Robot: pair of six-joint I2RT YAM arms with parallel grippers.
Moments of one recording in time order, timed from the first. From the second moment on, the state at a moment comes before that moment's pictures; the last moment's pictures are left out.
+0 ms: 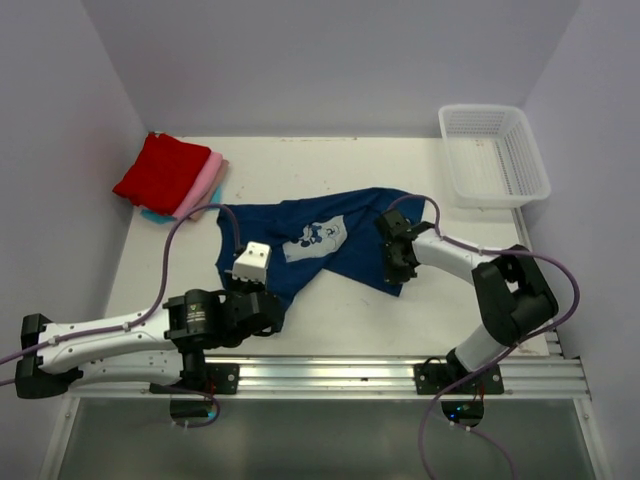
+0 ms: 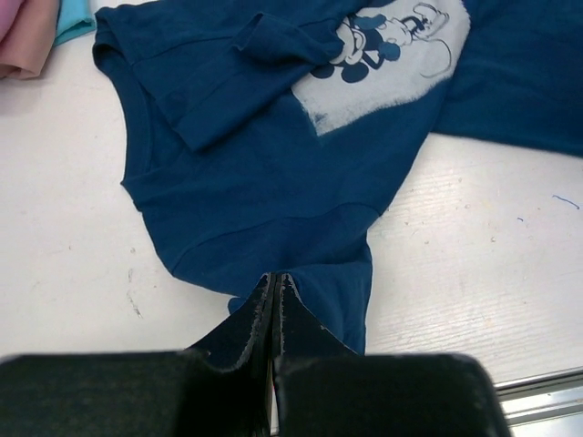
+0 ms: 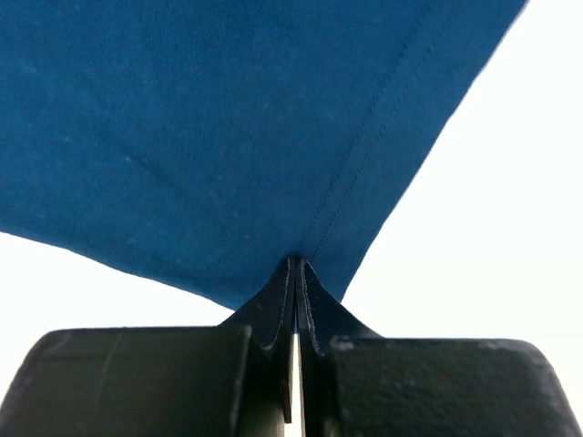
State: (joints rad) left arm -1.32 0.89 0.82 -0.93 -0.93 -0.83; right arm 0.51 1.62 0.92 -0.62 0.15 0.47
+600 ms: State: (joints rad) left arm -1.32 0.86 0.76 -0.92 -0.93 -0.87; right arm 0.53 1.66 0.93 -0.92 0.15 0.48
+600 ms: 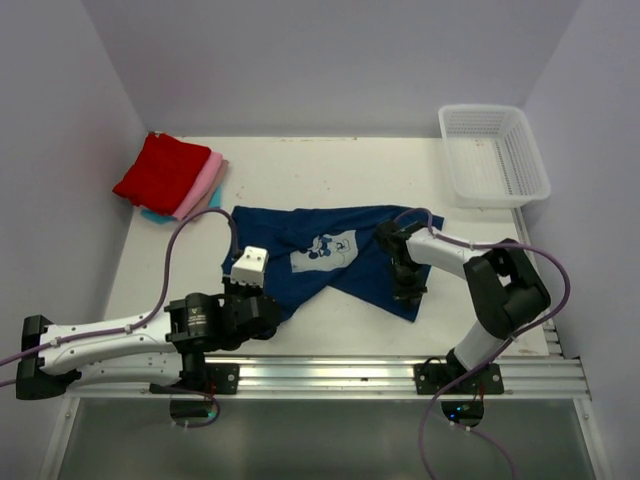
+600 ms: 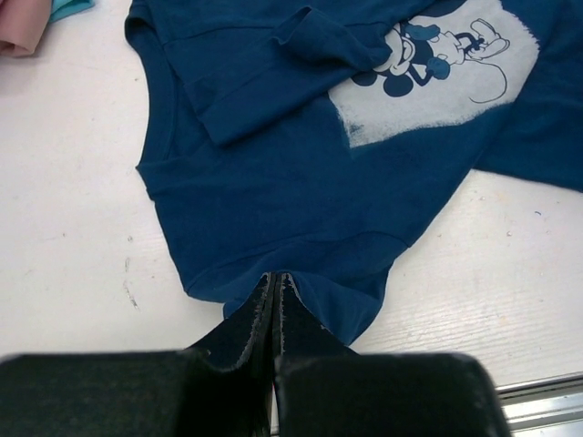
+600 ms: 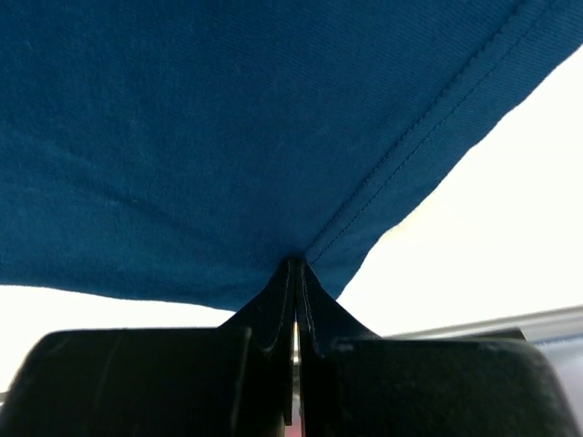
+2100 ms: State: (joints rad) left arm -1.32 0.84 0.76 -0.81 -0.92 -0.89; right arm 0.55 1.75 1.06 -0.72 0.16 0.45
